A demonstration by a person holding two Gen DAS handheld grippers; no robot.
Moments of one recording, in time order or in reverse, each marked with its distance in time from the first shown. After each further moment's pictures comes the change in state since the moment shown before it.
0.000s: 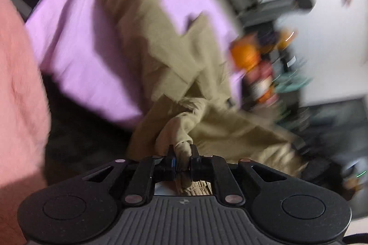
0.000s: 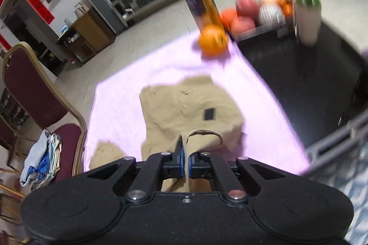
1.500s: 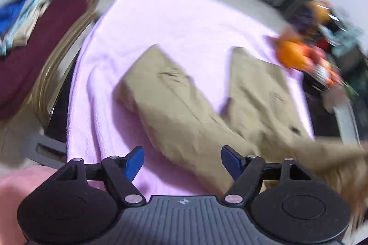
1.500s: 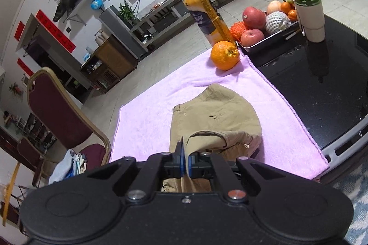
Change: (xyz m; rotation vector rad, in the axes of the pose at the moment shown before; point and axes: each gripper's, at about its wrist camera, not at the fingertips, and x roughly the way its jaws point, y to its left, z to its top) left arm 0.008 0.001 0.150 0.231 -0.095 0.406; right arm -0.016 -0.027 -0.001 0.053 -0.131 0.152
